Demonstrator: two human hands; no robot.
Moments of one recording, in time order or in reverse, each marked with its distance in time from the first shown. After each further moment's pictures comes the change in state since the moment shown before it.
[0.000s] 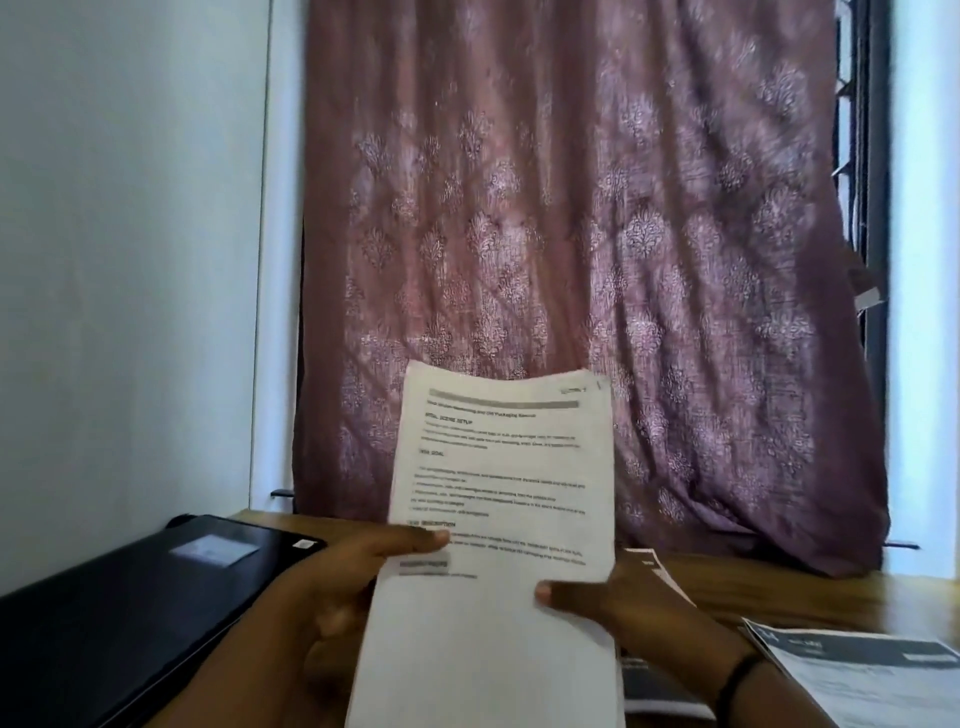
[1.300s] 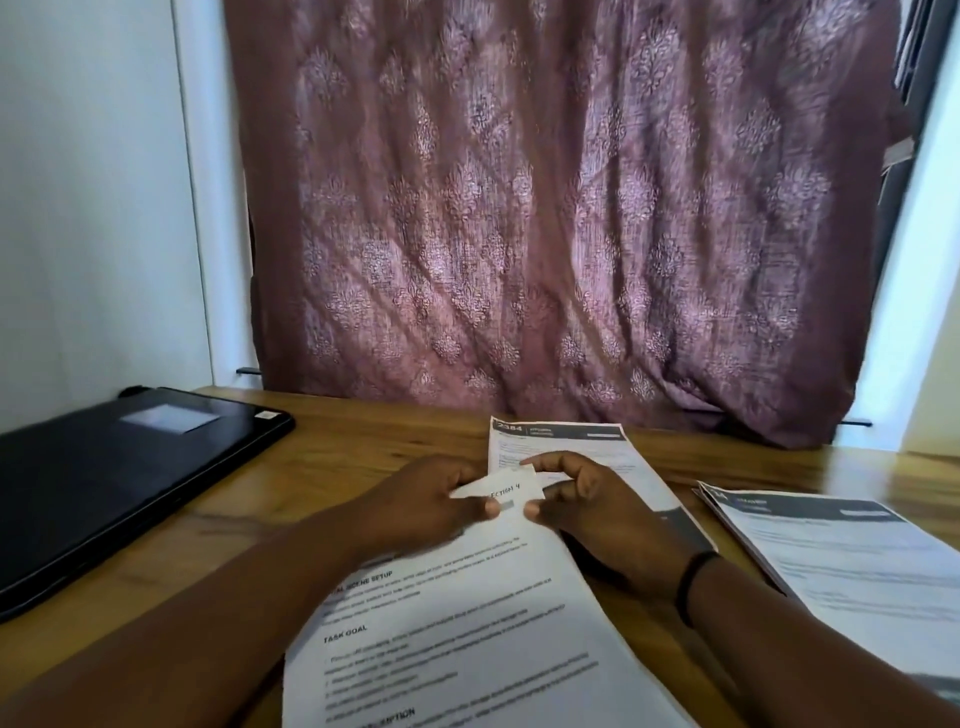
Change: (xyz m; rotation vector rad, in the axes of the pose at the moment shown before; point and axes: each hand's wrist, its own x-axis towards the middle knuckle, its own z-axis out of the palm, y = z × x) left_hand 0.048 -0.085 0.038 0.984 -0.165 0.232; right_hand -0.010 0.060 -0.015 -0.089 0.006 0.214
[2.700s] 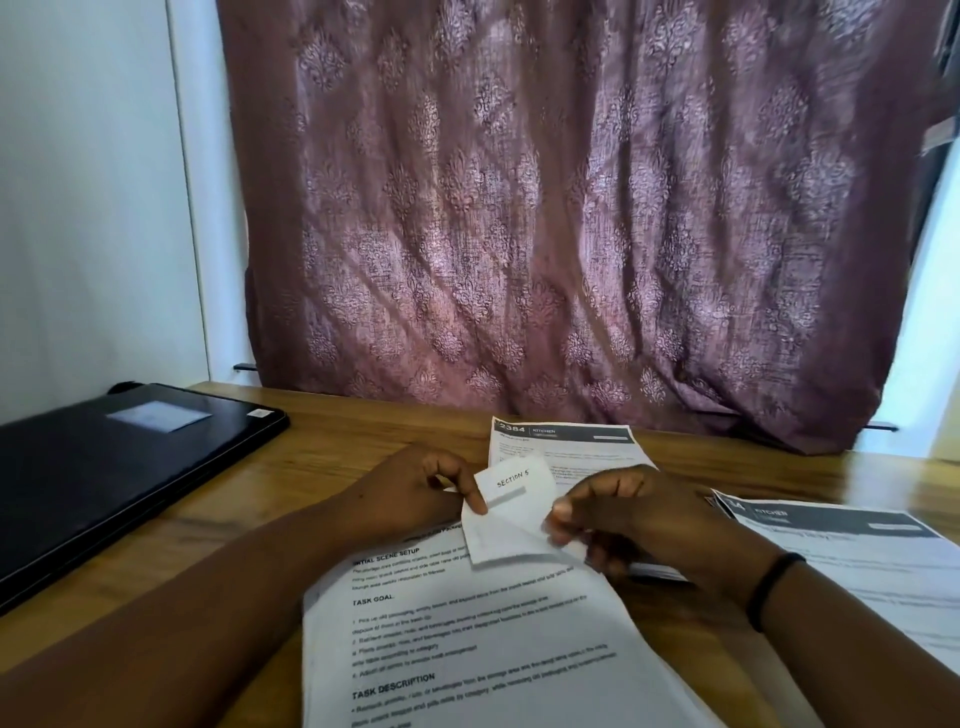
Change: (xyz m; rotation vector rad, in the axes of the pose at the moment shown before) left_hand 0.011 -0.015 -0.006 -0.223 0.068 0.006; right_hand -0.005 -0.009 -0.033 -0.004 -0.135 0.076
